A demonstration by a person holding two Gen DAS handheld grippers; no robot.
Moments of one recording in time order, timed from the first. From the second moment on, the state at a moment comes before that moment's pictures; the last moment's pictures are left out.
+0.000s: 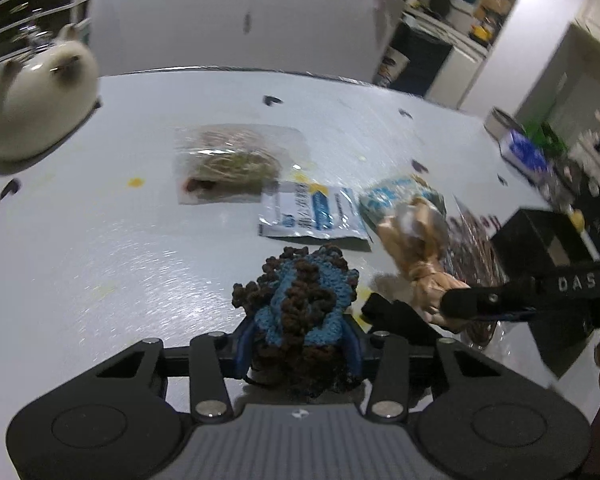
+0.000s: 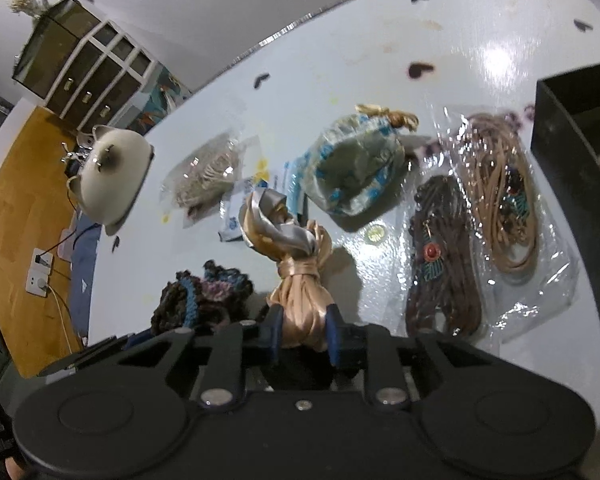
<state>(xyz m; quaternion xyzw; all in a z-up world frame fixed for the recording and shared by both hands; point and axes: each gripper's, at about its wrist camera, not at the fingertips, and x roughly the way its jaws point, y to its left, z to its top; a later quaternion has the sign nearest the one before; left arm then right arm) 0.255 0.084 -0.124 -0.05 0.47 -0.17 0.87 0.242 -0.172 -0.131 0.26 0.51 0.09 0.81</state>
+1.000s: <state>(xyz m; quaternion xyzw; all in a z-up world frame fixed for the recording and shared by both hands) 0.212 -0.093 -0.052 -0.13 0.40 -0.14 0.89 0.184 -0.359 -0.069 0.26 0.39 0.09 0.88</state>
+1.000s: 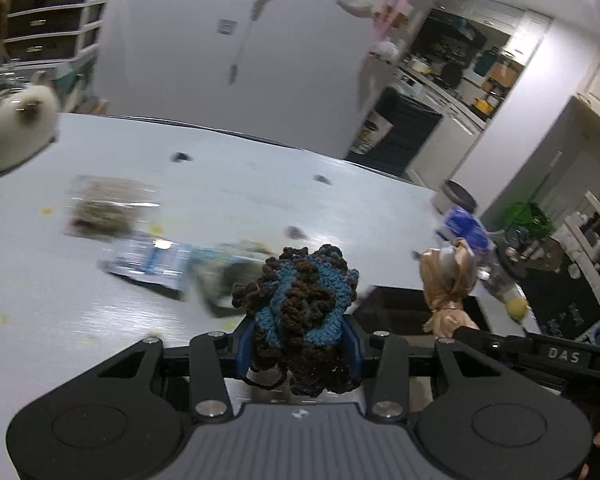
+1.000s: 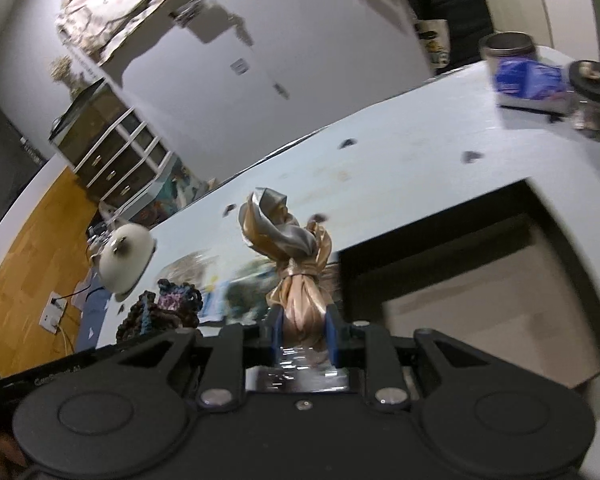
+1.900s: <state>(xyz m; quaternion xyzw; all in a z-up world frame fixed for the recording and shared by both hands) 0.213 -0.251 -0.098 0.02 0.50 -0.21 0.84 0.168 -0.479 -0.114 0.21 0.52 -0.02 0.83</state>
